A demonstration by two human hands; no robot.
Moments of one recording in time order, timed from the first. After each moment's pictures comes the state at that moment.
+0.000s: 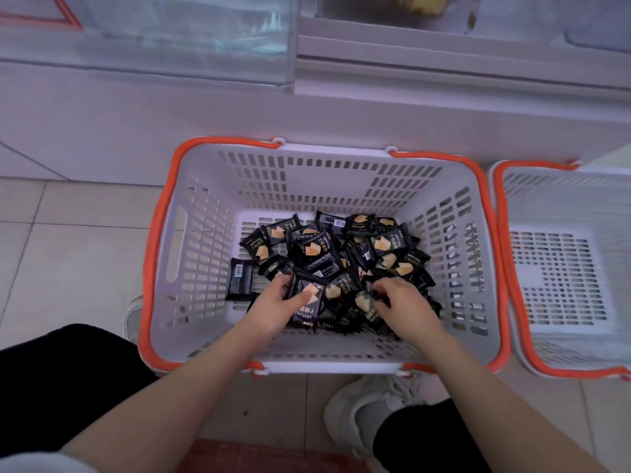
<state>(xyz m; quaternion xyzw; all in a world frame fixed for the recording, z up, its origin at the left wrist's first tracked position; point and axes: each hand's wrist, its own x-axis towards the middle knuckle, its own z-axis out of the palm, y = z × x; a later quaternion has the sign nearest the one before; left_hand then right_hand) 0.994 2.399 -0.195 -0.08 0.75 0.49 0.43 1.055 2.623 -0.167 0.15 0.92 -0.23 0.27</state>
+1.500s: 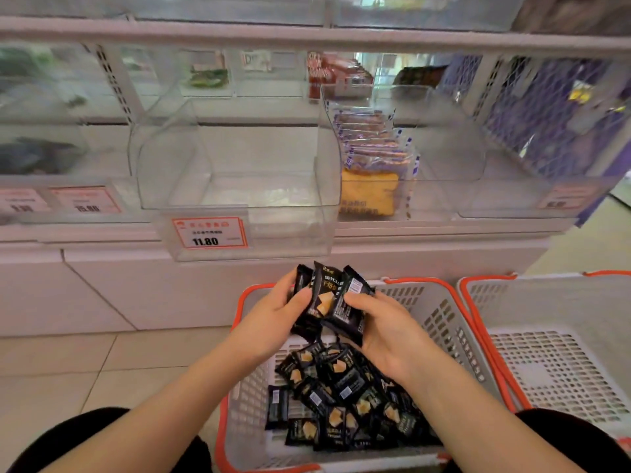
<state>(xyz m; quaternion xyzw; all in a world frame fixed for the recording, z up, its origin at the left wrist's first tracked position) 0.920 2.352 0.039 0.21 0.77 0.56 0.23 0.989 2.507 0.052 0.23 0.41 -0.88 0.03</state>
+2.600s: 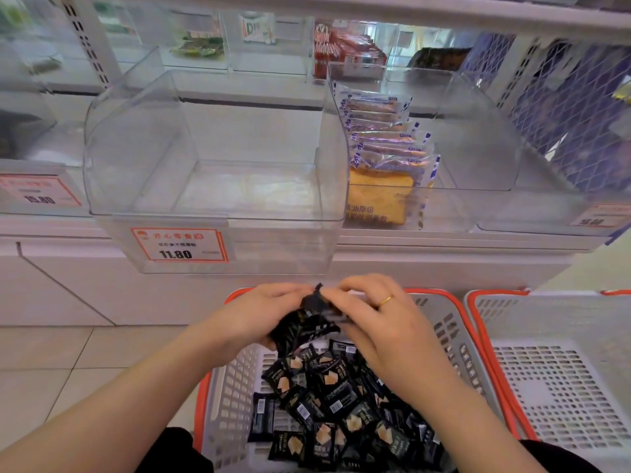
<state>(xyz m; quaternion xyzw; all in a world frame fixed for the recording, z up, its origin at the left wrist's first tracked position) 0.870 2.368 0.044 0.15 0.76 0.51 0.37 0.971 2.538 0.065 -0.12 0.95 -0.16 -0.23</state>
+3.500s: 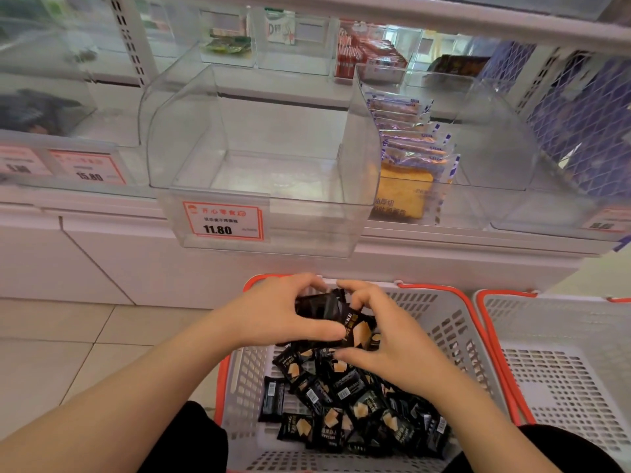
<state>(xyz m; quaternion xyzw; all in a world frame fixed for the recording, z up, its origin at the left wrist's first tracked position) 0.893 2.341 0.068 0.27 0.83 0.37 0.31 0.984 2.522 0.046 -0.07 0.93 -0.36 0.04</state>
